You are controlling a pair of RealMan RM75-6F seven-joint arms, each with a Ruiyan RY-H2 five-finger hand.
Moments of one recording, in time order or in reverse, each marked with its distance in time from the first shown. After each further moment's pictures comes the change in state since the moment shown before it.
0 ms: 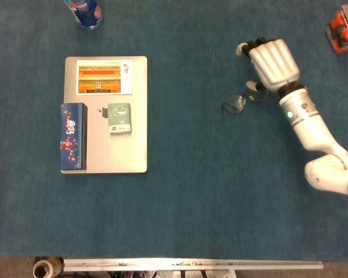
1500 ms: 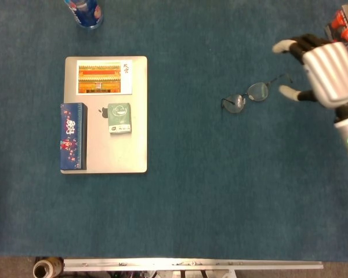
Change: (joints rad) left arm -0.010 0.026 -0.003 -0.083 0.035 0.019 0.078; right arm -0.243 0.511 -0.039 -0.819 -0.014 0.317 -0.128
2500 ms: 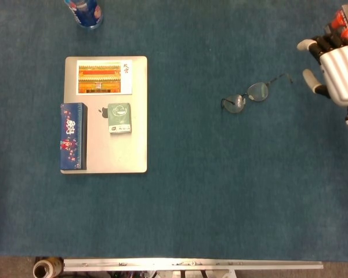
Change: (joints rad) left arm 0.007 -0.006 0.005 0.010 -0.016 -0.003 -0.007; right arm -0.017 -0.162 -0.031 0.370 -0.073 0.041 0.039
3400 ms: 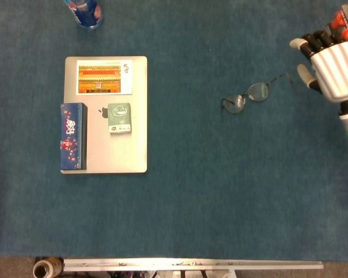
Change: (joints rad) left arm 0.006 -0.006 0.002 0.018 -0.007 -0.004 -0.015; right arm 0.045 -0.185 -0.032 0.423 -0.139 0.071 0.205
